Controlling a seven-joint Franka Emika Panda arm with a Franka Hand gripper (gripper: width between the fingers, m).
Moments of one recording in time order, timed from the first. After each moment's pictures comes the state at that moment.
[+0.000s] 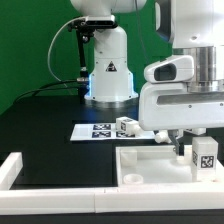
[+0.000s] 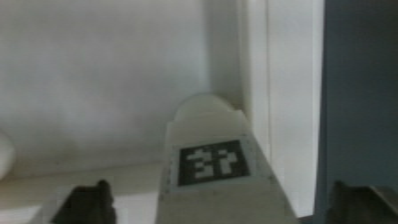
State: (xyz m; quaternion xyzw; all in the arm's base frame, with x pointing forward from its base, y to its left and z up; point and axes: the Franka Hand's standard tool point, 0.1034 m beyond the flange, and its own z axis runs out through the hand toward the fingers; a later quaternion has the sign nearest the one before) arm 0.637 0.111 0.068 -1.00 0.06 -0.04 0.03
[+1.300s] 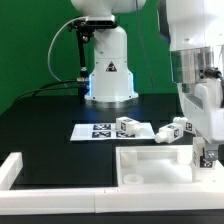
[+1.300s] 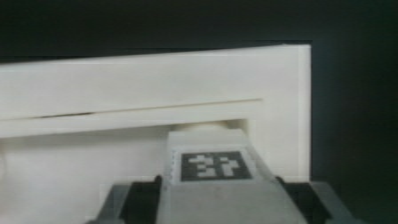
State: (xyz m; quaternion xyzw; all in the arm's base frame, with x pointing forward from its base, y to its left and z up) arm 0.640 0.115 0.068 -0.68 0.73 -0.01 0.08
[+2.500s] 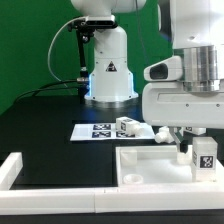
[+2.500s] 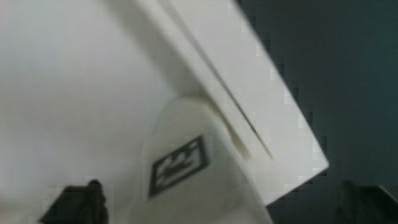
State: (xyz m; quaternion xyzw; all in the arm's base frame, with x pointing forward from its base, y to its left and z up) arm 0.643 0.115 0.074 -0.98 0.17 -0.04 0.04
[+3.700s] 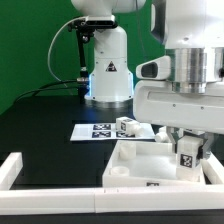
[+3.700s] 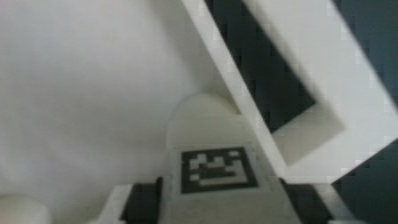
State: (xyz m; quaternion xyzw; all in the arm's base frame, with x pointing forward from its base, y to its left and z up) arm 0.633 0.089 0.065 -0.94 0.35 -0.05 0.01
